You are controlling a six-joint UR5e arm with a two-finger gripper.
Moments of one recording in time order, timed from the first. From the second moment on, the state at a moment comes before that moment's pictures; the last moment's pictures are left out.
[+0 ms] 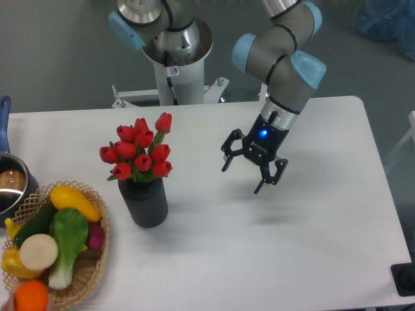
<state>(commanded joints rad) 2.80 -1.80 -2.00 -0.79 0.81 1.44</state>
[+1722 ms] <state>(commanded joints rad) 2.71 -1.67 -2.21 -0.79 0.40 1.60</state>
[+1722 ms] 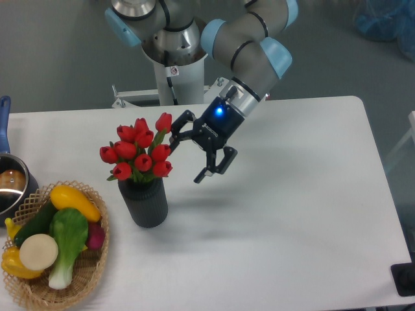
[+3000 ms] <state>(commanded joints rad) 2.66 -1.64 -2.24 -0.79 0.36 1.51</state>
